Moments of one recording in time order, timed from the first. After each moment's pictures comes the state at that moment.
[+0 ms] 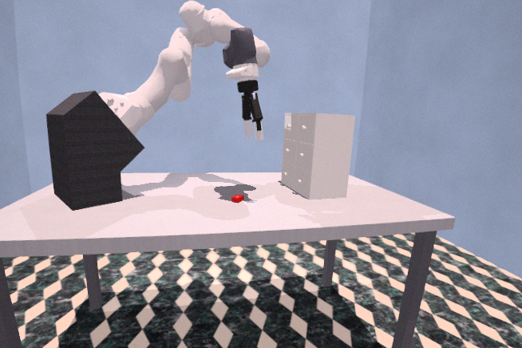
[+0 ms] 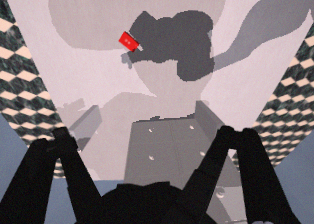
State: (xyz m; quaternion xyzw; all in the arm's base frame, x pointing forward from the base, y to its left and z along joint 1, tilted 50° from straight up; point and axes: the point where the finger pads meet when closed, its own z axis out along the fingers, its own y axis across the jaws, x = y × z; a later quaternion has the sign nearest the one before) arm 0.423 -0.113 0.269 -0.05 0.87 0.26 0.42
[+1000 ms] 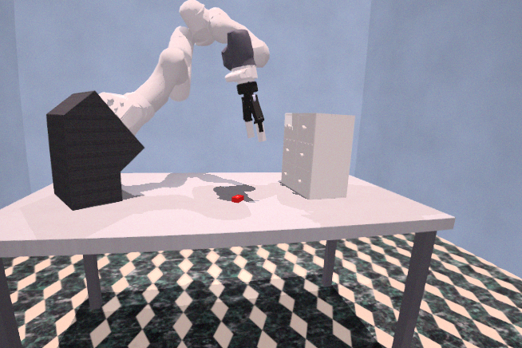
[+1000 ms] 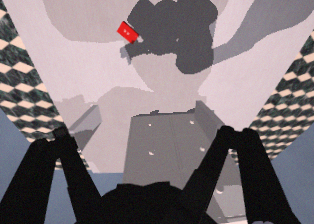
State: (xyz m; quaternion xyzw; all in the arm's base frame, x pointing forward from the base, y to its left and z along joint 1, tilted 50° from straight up) arm 0.432 -0.112 0.271 -0.04 0.86 0.26 0.44
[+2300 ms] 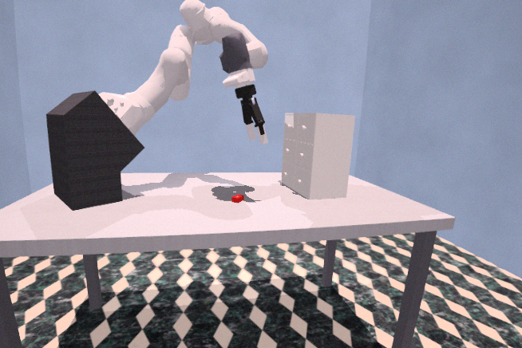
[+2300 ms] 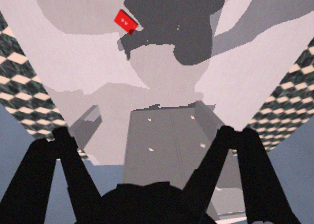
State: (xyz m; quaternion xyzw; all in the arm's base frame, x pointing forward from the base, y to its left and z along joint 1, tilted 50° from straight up) arm 0.443 -0.108 0.270 -0.03 0.84 0.26 0.47
